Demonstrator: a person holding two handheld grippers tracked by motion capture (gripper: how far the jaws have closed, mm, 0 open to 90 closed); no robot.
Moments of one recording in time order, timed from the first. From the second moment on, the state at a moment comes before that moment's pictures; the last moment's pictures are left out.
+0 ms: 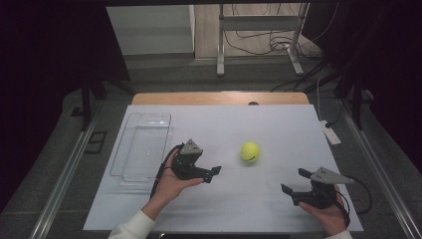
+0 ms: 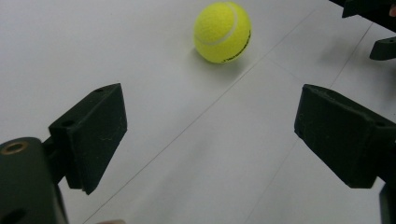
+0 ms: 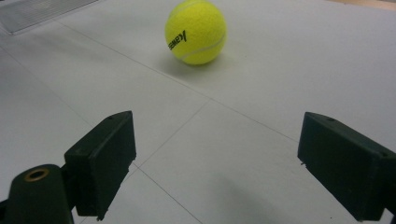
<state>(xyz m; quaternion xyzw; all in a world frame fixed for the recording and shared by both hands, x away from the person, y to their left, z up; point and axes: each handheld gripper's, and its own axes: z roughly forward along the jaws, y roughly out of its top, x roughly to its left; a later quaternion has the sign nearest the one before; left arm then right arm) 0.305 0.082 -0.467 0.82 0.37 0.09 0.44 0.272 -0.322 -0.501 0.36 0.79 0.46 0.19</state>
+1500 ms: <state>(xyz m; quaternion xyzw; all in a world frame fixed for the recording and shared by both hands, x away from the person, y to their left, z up) 0.327 0.047 -0.464 0.83 0.35 0.07 0.44 0.273 -0.324 -0.502 0.37 0.79 0.46 0.19</state>
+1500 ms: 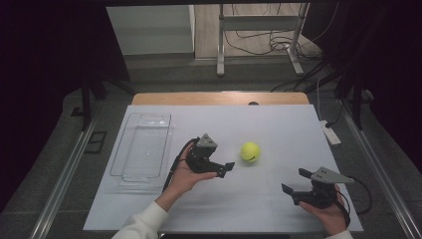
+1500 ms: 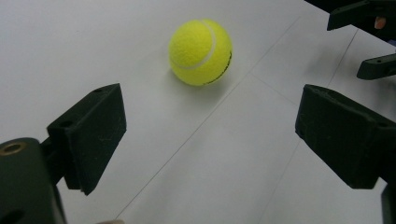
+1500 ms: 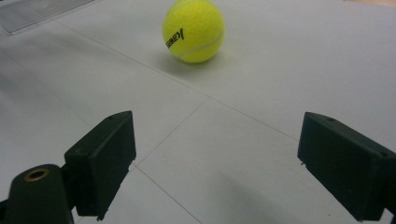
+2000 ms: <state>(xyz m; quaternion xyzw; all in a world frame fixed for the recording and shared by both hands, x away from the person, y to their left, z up) 0.336 0.029 -0.457 0.83 0.34 0.07 0.44 0.272 -0.324 -0.502 0.36 0.79 0.46 0.19</state>
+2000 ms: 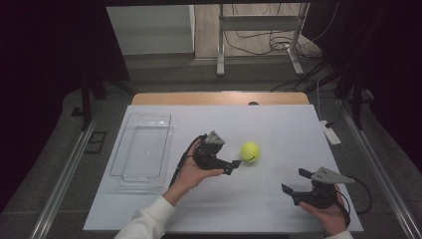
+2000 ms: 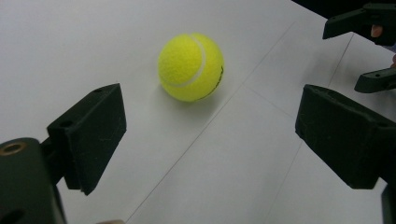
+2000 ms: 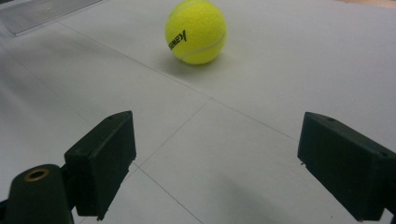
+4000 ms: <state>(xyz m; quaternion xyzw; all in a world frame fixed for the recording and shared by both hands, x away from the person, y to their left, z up) 0.382 -0.021 -0.466 0.85 0.34 0.03 0.40 0.274 -0.326 -0.503 0.37 0.79 0.46 0.19</state>
